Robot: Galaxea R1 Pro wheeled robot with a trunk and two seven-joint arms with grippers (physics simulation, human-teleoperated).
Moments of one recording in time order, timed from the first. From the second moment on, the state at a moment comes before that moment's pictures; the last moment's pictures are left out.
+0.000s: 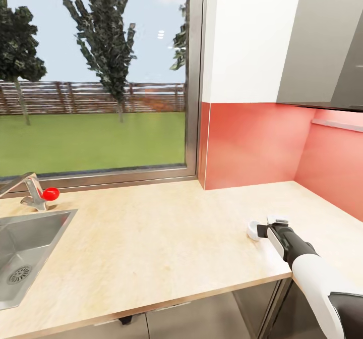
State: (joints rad) left arm 0.03 0.09 0.07 0.04 0.03 -0.09 0.13; right arm -0.87 -0.17 -0.03 -0.44 -0.06 0.45 -0.13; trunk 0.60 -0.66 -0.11
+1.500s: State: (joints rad) left arm 0.02 0.09 0.08 0.00 0.04 -0.12 0.13; right arm -0.87 -0.03 0.19 -0.66 -0.08 0.65 -0.12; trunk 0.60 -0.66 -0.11
